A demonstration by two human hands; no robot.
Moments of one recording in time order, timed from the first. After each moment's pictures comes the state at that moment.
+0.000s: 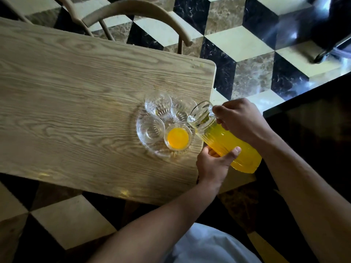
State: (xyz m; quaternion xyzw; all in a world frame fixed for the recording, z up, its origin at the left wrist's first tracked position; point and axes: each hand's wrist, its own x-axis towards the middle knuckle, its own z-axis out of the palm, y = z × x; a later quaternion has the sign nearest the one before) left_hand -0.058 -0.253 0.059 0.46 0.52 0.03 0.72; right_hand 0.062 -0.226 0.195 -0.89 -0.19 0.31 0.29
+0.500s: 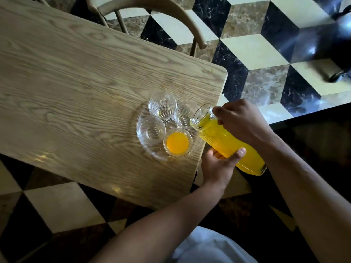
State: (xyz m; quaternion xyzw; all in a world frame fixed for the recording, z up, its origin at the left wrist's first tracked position) left_hand -0.021 -0.258 0.052 0.38 0.51 0.11 0.76; right_hand 0.088 -0.202 0.186 -0.88 -0.28 0.32 0.22
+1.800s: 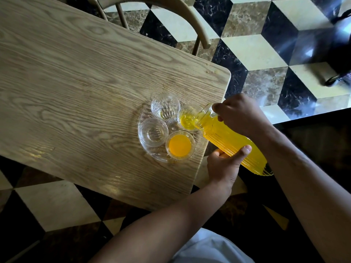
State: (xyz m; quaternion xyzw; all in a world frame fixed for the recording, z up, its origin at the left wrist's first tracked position) left_hand -0.008 -0.244 0.083 0.29 0.52 0.06 0.80; right_hand 0.097 -0.172 0.179 -0.89 -0.33 0.29 0.13
